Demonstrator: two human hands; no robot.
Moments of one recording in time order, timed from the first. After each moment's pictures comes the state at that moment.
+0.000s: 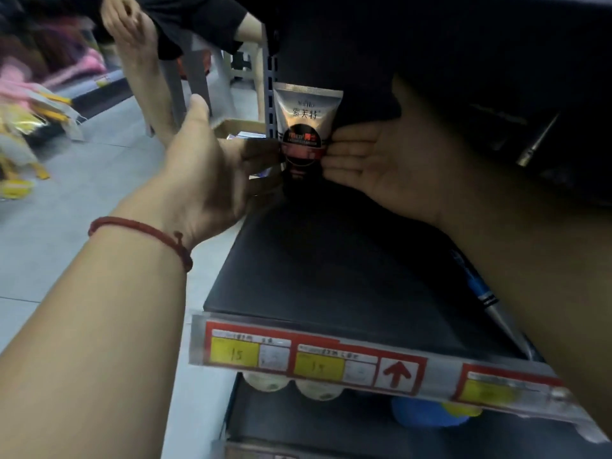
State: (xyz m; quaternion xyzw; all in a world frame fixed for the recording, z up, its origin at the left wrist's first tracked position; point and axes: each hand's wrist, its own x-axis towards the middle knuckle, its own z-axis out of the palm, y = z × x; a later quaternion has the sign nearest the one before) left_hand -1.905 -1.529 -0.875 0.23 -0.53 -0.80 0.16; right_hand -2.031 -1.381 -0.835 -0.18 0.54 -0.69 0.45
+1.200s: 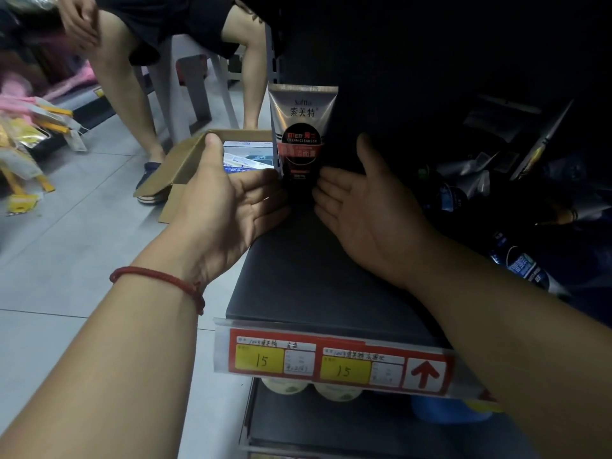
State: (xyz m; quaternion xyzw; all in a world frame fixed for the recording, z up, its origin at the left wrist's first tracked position) left_hand -1.890 -1.516 -0.895 0.28 -0.50 -0.79 0.20; right_hand -1.994 -1.395 -0.892 -0.17 0.51 -0.72 0.43
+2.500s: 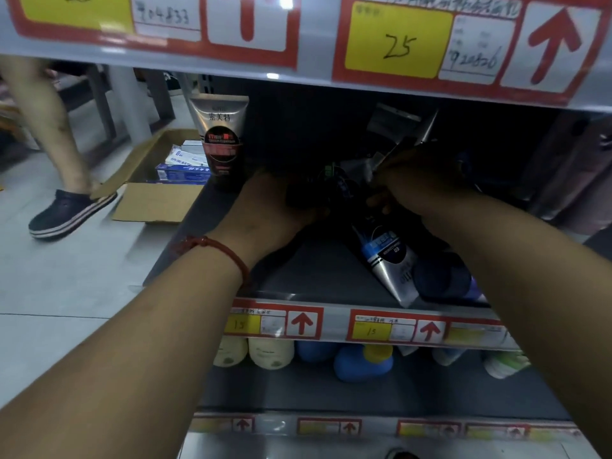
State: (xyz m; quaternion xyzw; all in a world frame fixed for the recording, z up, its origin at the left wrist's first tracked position) left_hand -1.940 -1.403 -0.877 0.16 -0.94 -0.26 0.16; right_hand -2.084 -1.263 -0.850 -0.19 0.84 -0.48 0.12
